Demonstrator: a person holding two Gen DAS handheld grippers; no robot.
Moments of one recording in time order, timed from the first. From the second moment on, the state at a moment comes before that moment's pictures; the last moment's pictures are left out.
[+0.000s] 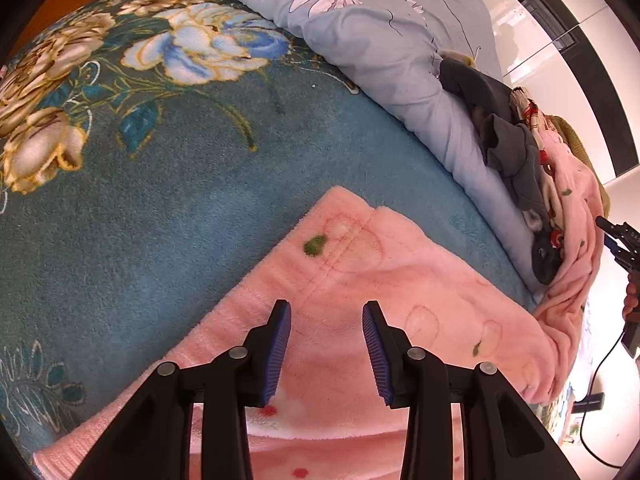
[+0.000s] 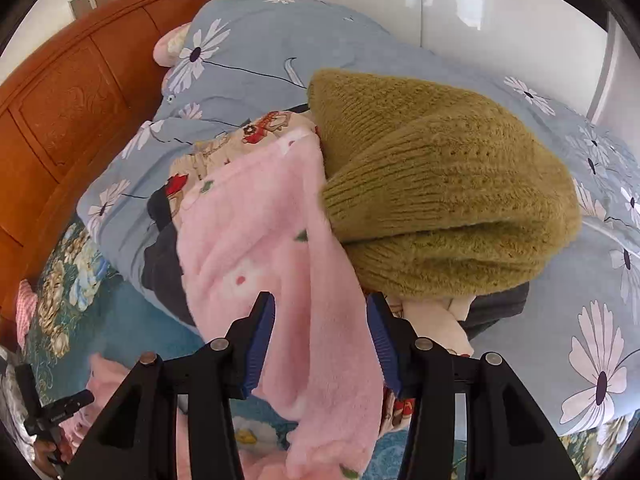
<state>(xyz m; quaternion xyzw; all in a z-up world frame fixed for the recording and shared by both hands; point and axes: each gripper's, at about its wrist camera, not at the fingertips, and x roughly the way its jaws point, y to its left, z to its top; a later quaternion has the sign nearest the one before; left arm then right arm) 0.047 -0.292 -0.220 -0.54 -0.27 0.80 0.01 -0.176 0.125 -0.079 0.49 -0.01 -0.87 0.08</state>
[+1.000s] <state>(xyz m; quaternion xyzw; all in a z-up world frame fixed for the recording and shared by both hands) 0.030 -0.289 -0.189 -0.54 -0.26 0.80 -0.01 0.148 0.433 -0.101 0.49 -0.31 -0.81 -0.11</state>
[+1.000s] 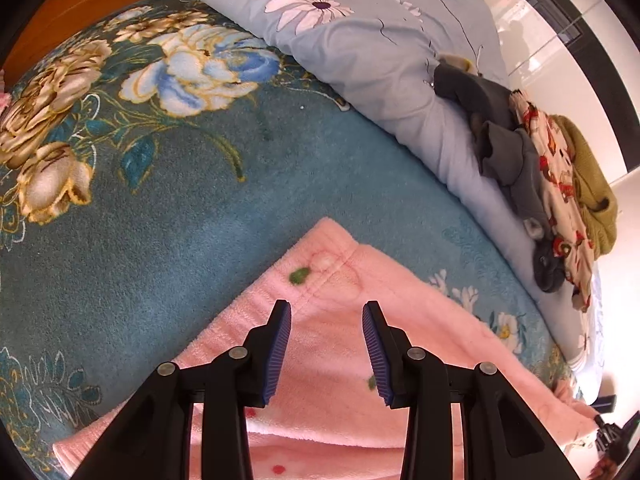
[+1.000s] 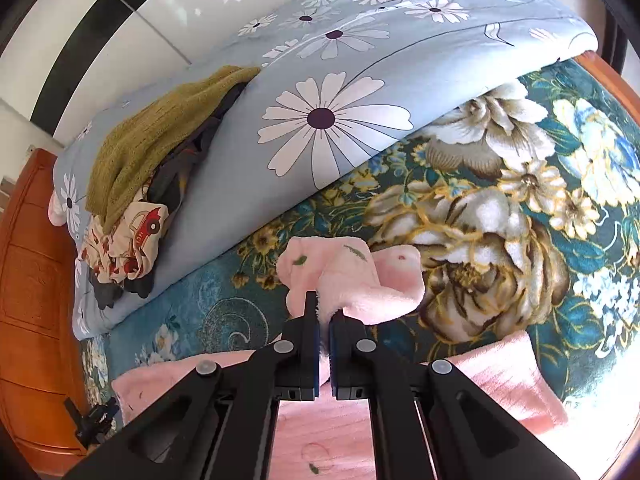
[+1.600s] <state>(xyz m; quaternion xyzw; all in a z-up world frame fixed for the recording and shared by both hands) -0.029 -0.274 -0.223 -0.57 -0.20 0.79 0.02 0.133 0.424 -0.108 0.51 -0.30 -0.80 -0.13</state>
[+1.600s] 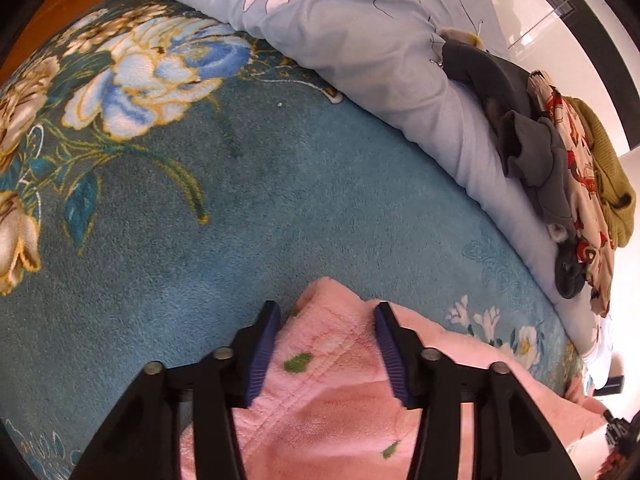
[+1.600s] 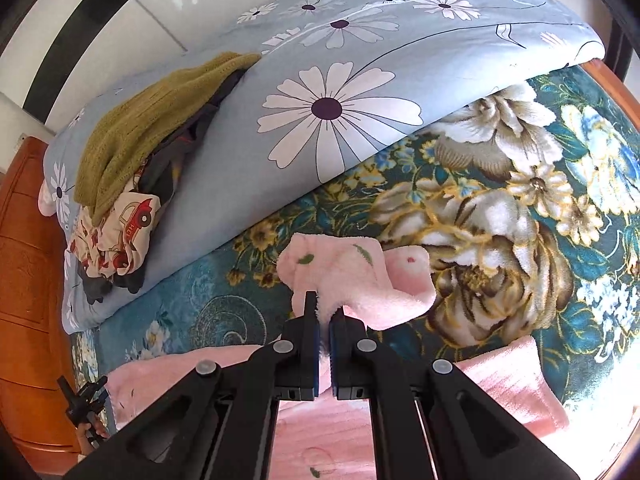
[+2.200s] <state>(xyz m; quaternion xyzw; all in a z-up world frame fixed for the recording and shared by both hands) -0.043 -0.354 -0.177 -0.52 -0.24 0.81 -0.12 -0.013 0.361 -0.112 0.50 -0.25 -0.82 -0.09</state>
